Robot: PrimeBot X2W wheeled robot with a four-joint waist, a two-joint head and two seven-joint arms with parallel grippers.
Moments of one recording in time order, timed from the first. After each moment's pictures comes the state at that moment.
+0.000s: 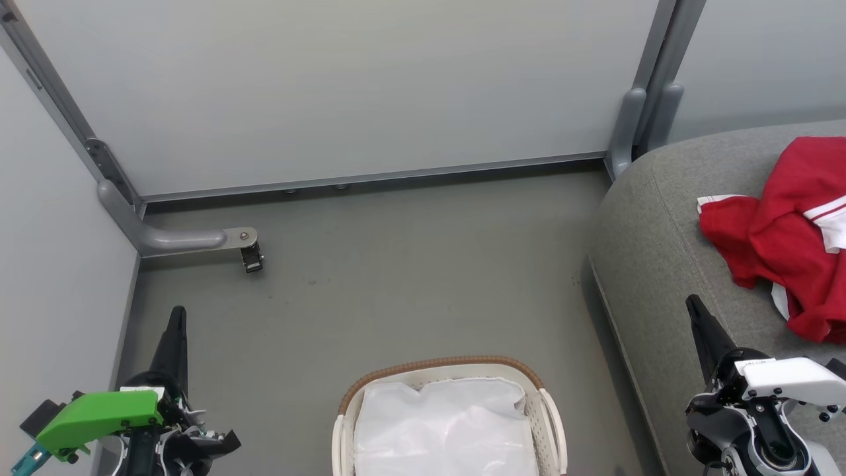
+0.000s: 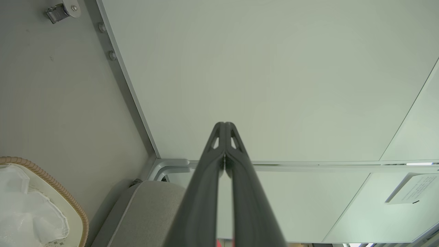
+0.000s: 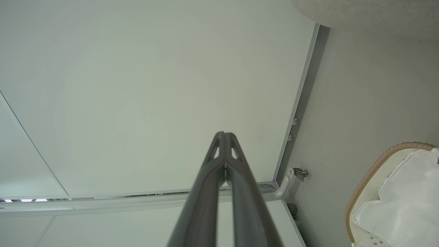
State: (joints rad) left arm -0.11 0.05 0.12 0.25 -1.61 -0.13 0.11; right arm -0.12 -0.05 -0.12 0.25 1.61 0.13 0.12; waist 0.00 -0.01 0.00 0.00
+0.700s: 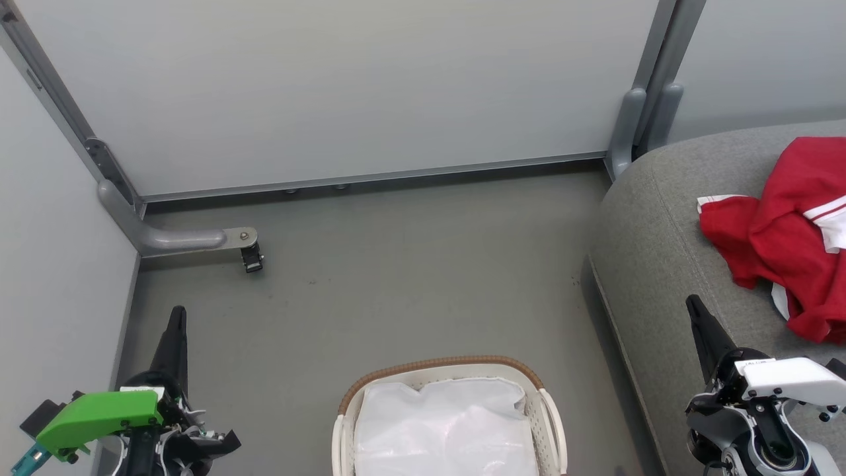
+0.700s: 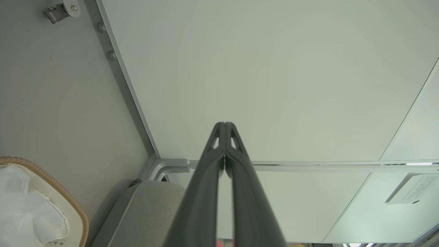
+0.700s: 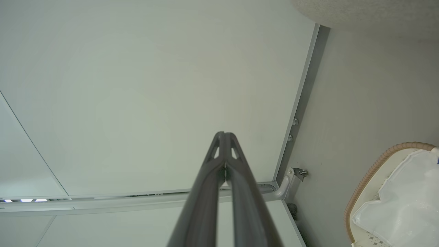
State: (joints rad) left arm -0.11 0.05 0.12 0.25 -1.61 -0.13 0.11; right arm -0.12 -0.05 -0.12 0.25 1.61 0.13 0.12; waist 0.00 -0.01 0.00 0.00
